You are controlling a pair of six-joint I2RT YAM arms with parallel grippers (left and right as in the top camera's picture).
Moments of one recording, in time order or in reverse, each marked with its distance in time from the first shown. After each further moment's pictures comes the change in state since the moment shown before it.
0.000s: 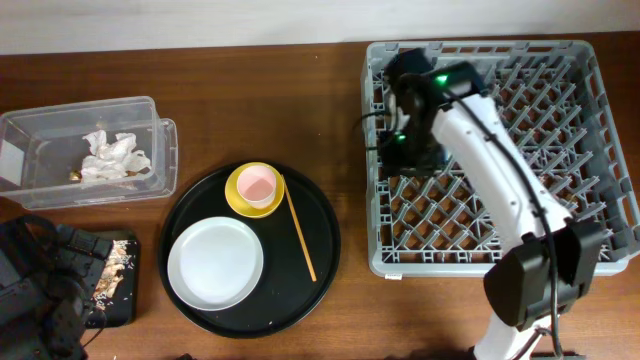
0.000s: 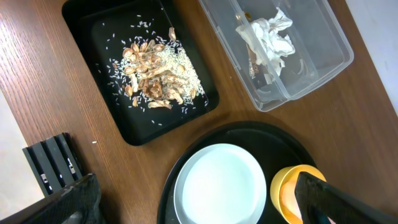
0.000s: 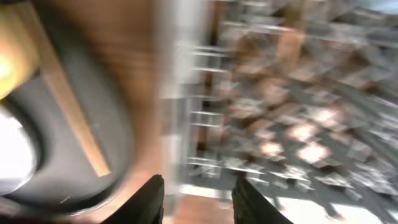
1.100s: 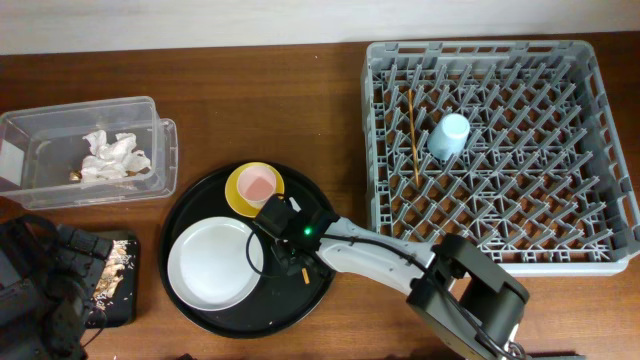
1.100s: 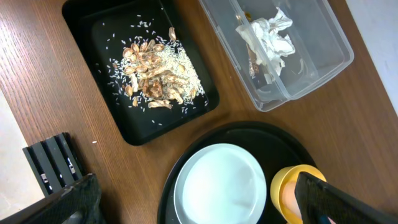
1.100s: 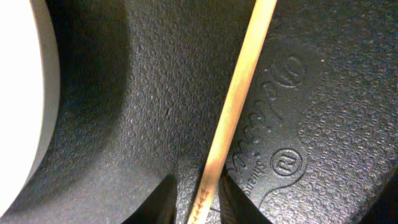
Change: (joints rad) left arm 0.000 0.000 0.000 -0.001 0.000 0.000; right arm 0.589 0.045 -0.618 0.896 0.177 0.163
